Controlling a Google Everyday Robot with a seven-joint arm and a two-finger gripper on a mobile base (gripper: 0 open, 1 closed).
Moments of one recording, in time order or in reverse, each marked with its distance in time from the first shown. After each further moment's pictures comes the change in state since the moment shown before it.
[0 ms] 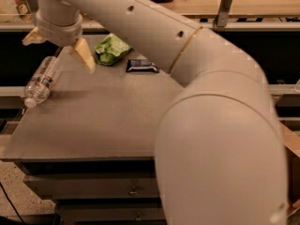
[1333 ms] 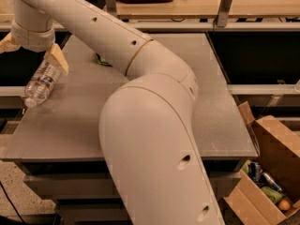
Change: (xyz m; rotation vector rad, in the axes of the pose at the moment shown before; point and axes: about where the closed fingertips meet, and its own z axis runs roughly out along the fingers) arm -0.020 -0.077 0.061 0.081 -0.149 -0.217
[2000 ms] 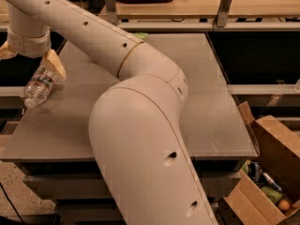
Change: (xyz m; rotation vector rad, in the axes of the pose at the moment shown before) arm -0.010 -0.002 0.021 -0.042 -0.041 0.002
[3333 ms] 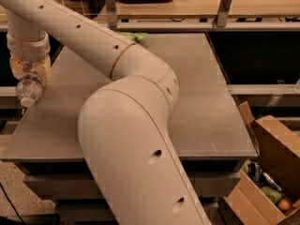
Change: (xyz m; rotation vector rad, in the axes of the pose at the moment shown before) arm -0.003 0.006 0.016 -0.066 -0.030 0.015
